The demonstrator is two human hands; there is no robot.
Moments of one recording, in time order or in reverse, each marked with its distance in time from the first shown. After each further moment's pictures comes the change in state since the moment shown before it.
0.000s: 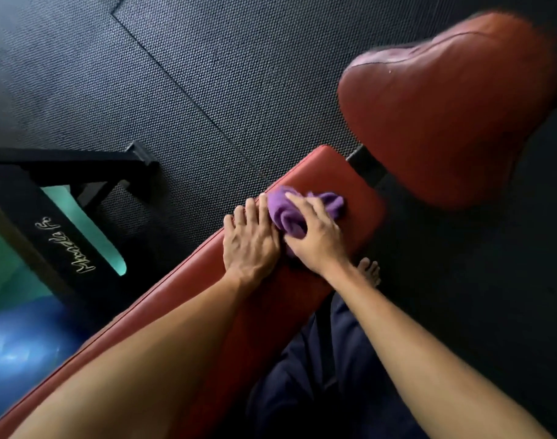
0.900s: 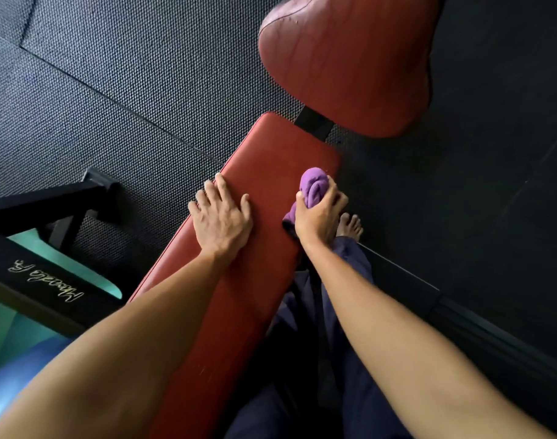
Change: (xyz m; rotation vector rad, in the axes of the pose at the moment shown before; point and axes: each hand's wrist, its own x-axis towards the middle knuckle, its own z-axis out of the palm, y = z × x) left_hand -0.003 -0.002 0.000 0.014 -0.026 0.024; right_hand -0.050 0.017 0.012 0.146 0.605 0.772
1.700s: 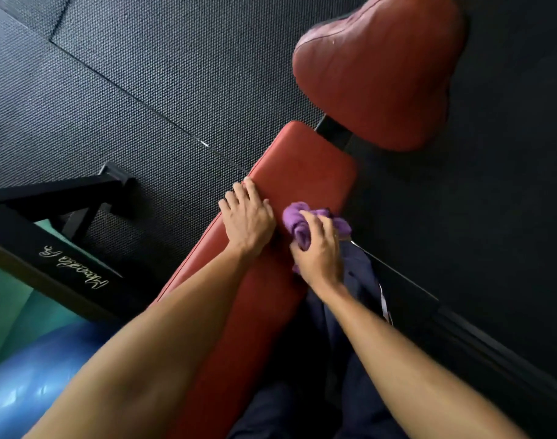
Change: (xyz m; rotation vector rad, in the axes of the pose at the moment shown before) left_hand -0.004 -0.012 -0.014 -0.061 -0.056 0.023; right_hand -0.076 0.015 -0.015 -0.162 -0.109 -0.516
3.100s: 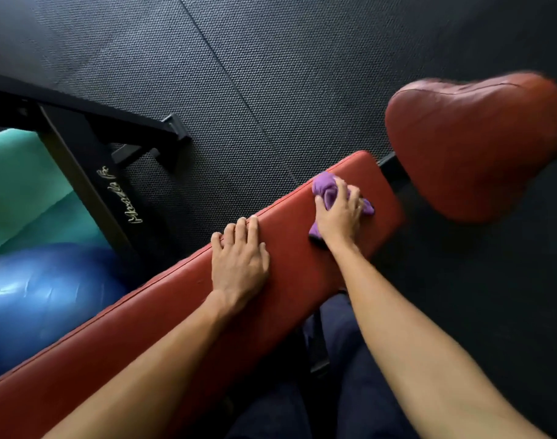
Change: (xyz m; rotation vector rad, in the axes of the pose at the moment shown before) left_hand -0.110 -0.078 -0.007 -0.072 0.122 -0.185; right_hand 0.103 -0.060 0.042 -0.094 -0.165 -0.135
